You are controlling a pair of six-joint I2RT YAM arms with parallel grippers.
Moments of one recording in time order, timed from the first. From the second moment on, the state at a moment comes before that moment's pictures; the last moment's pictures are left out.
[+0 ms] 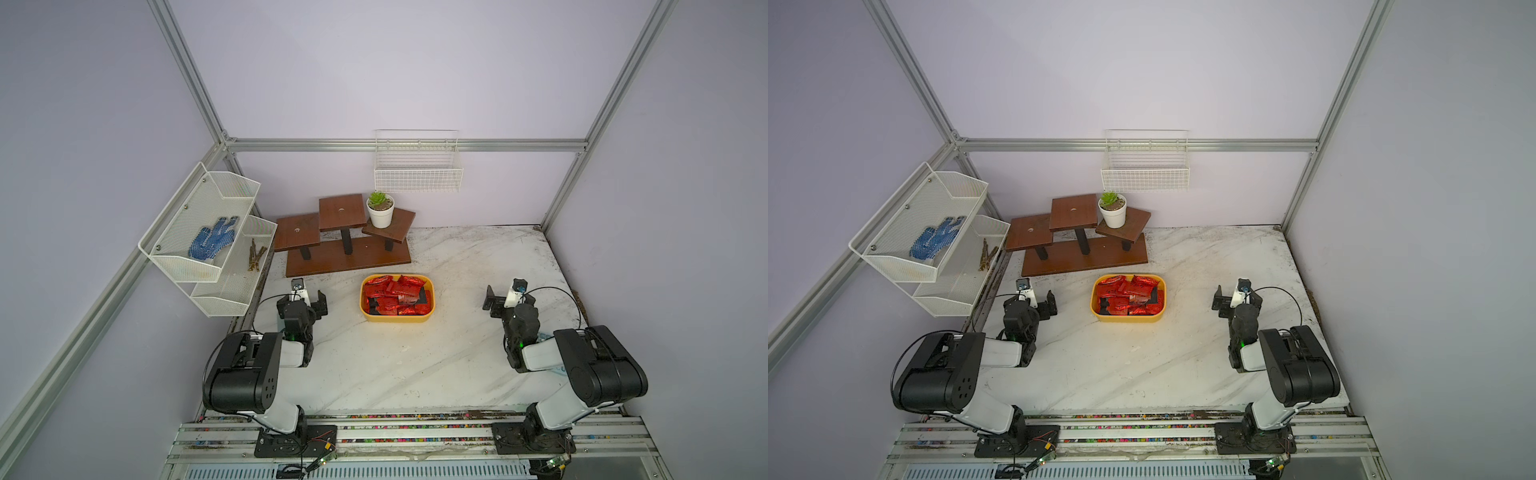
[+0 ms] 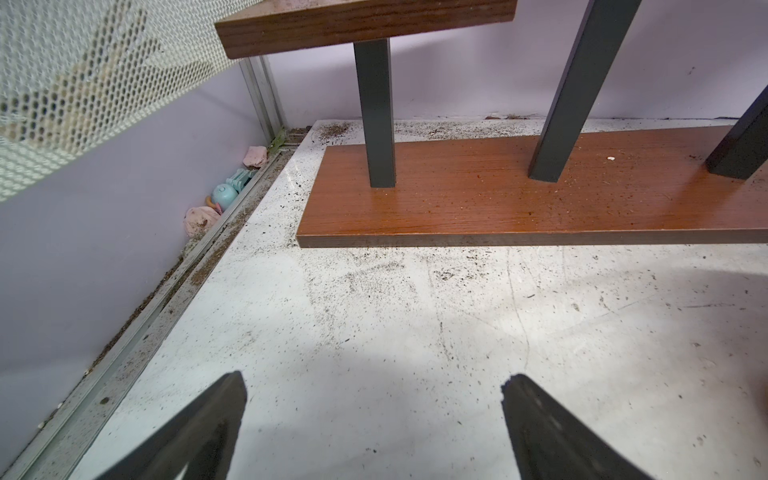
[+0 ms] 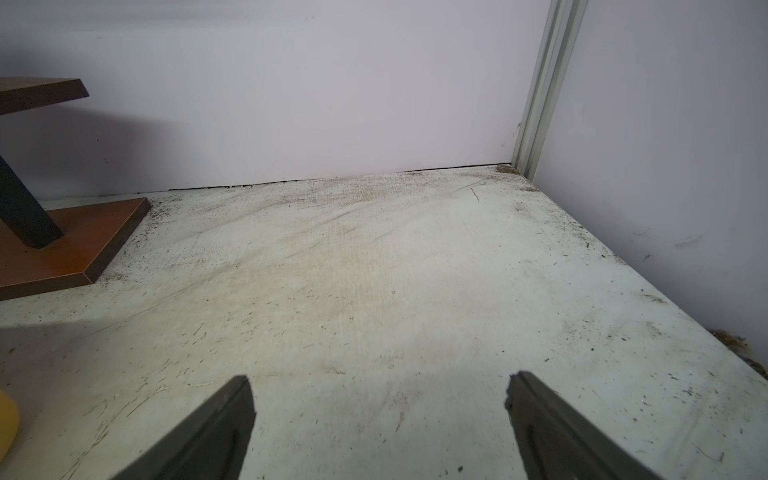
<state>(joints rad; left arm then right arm) 0.00 1.57 0.36 0.91 -0.25 0.01 0.08 1.58 0.29 1.15 0.21 0.06</state>
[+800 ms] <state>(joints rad) -0.13 1.00 0.77 -0.30 0.10 -0.57 0.20 1.24 0.86 0.23 -0.28 0.67</state>
